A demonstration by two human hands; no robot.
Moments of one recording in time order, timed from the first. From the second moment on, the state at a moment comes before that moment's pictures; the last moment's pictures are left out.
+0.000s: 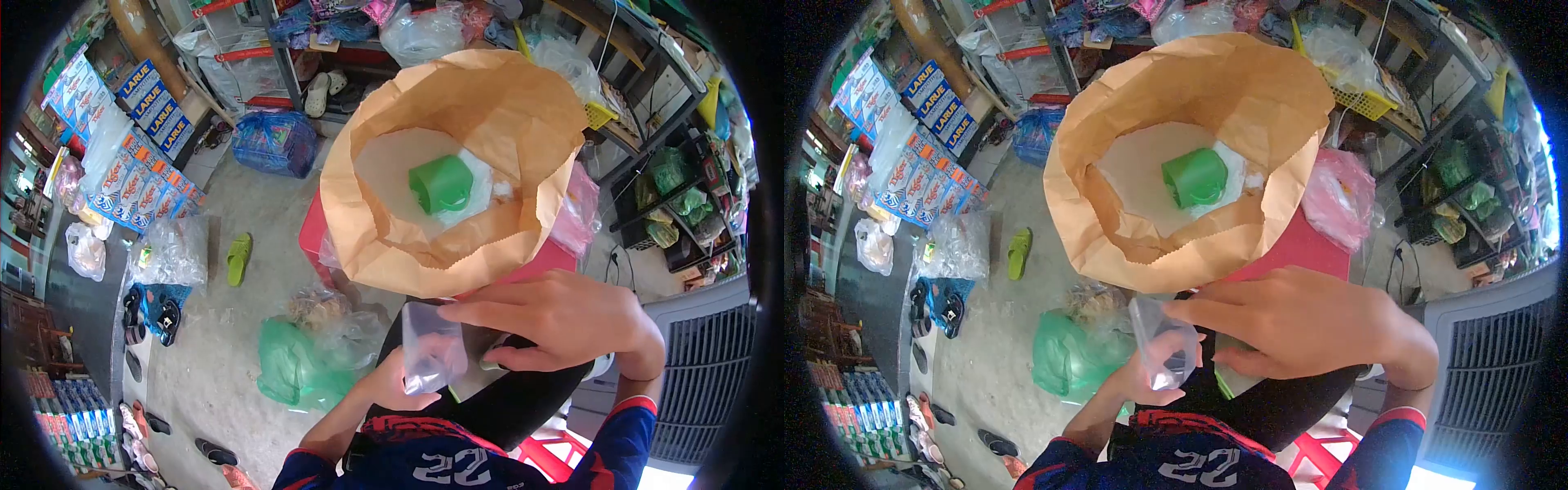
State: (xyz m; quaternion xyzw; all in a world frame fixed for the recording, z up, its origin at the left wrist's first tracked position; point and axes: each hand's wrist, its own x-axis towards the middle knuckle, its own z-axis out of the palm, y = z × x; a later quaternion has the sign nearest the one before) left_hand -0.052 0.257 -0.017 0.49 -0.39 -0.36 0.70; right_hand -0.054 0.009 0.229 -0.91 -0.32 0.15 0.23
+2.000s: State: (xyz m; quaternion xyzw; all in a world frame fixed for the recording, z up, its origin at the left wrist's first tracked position) left_hand 0.106 0.171 0.140 0.74 -0.35 0.07 0.57; right_hand 0.030 -0.004 0.281 -0.87 -0.38 -0.30 -0.01
